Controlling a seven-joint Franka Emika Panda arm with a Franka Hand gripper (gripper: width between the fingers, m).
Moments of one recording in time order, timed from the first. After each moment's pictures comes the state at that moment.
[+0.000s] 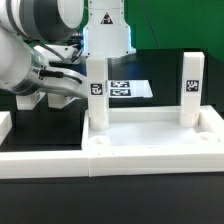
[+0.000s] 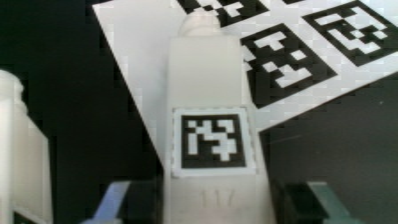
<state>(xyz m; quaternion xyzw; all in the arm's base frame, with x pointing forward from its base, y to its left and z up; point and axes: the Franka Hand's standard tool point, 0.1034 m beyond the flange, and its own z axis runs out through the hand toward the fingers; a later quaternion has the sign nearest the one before) 0.397 -0.127 0.015 -0.86 0.22 0.44 0.12</state>
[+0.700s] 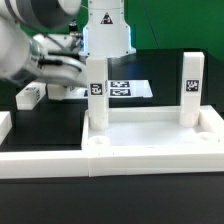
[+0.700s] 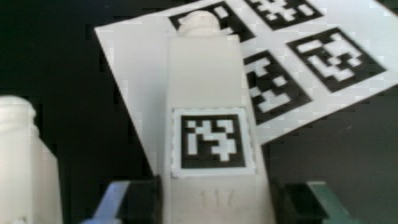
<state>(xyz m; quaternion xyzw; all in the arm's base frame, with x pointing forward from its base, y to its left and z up) 0.398 -0.122 0.049 -0.86 0.21 0.43 0.14</state>
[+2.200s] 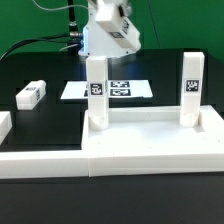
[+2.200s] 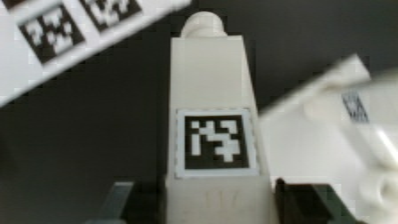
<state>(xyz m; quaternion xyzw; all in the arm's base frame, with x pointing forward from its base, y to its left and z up) 0.501 -0.020 0.188 -0.94 0.30 0.11 0.10</state>
